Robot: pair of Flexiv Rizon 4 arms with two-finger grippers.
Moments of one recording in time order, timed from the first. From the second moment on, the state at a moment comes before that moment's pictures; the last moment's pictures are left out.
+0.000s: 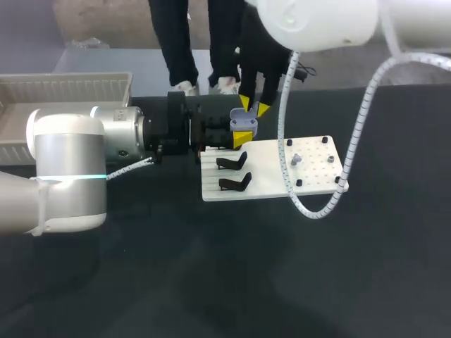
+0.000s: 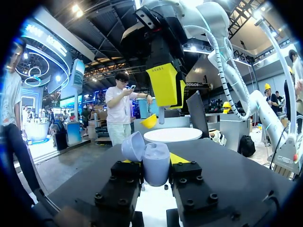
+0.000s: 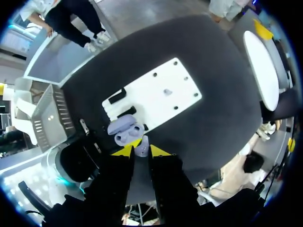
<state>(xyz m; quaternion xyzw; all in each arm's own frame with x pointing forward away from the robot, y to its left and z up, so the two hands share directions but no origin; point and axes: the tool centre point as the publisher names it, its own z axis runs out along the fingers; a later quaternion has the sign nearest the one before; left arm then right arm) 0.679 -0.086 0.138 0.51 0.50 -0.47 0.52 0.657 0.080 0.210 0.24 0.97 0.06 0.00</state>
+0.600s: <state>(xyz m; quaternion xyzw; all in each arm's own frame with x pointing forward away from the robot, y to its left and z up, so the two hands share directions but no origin) 0.679 -0.086 0.138 0.51 0.50 -0.47 0.52 0.661 0.092 0.196 0.23 0.97 0.05 -0.01</state>
